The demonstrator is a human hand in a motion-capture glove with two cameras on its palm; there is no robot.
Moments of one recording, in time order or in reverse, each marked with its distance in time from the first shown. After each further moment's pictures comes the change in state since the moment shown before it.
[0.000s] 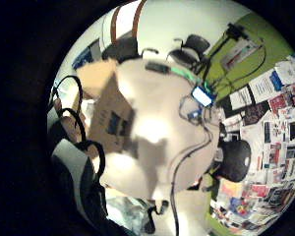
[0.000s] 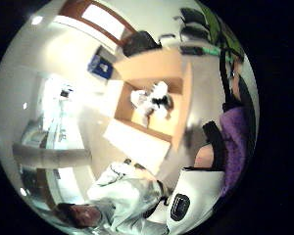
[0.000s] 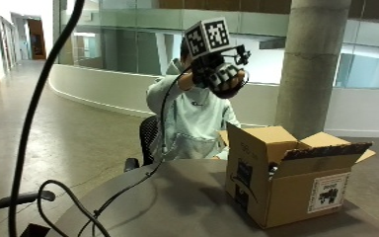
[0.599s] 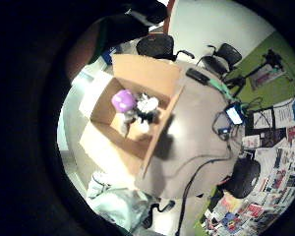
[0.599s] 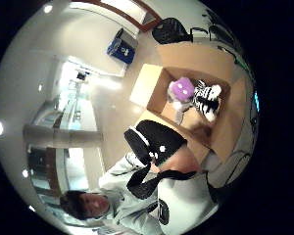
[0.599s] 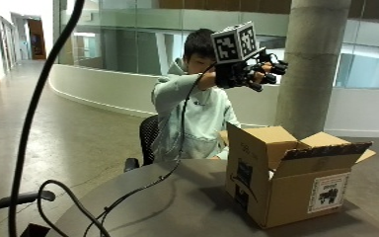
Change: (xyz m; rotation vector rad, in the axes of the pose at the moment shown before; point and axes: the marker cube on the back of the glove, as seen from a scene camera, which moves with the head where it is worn) arm -0.074 -0.015 0.026 -0.164 -0.133 -0.152
